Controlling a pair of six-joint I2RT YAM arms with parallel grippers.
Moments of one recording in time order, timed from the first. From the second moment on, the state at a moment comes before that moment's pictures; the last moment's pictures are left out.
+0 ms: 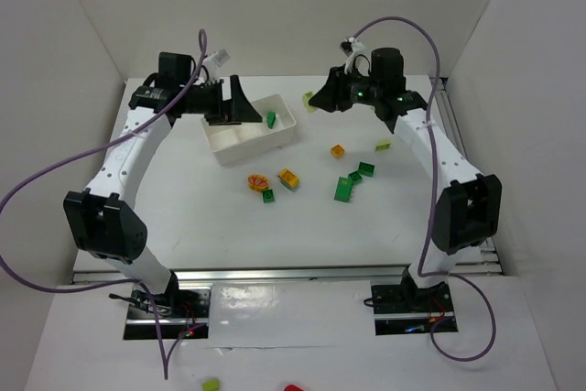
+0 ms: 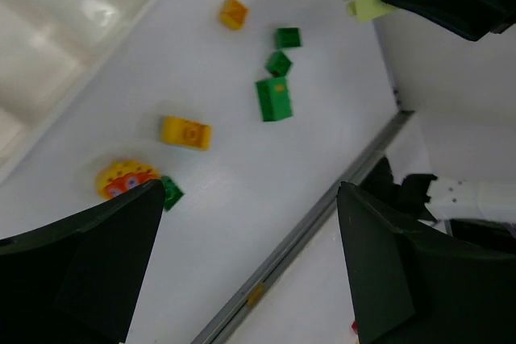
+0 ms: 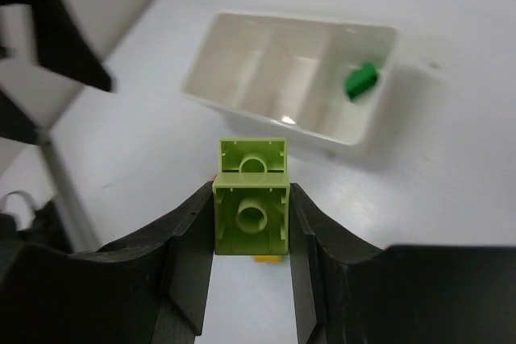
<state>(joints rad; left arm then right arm) -0.15 1.62 1.67 -0.77 0.67 -0.29 0.27 1.69 1.55 -0.27 -0.61 0.17</state>
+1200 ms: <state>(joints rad) -0.26 1.72 1.60 -0.37 1.22 -0.38 0.35 1.68 1.50 -0.02 -1.20 0.47</state>
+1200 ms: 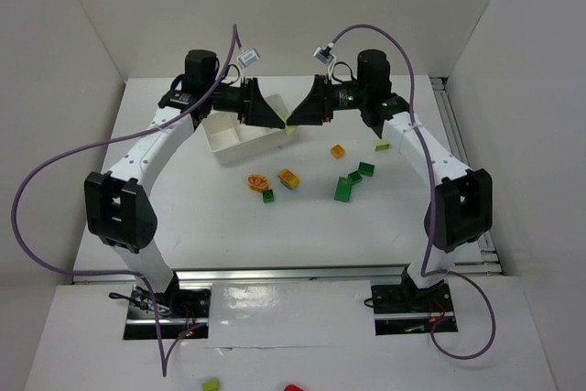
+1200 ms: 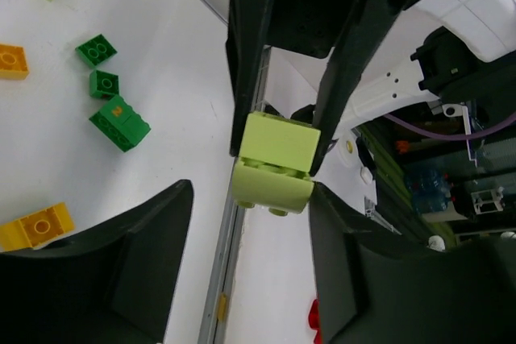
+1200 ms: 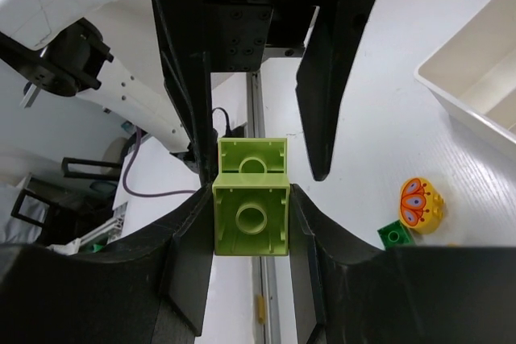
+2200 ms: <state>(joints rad) -0.14 1.75 1.53 -0.57 0.88 -0.41 0.31 1.72 1.58 -0.19 -0.75 0.46</state>
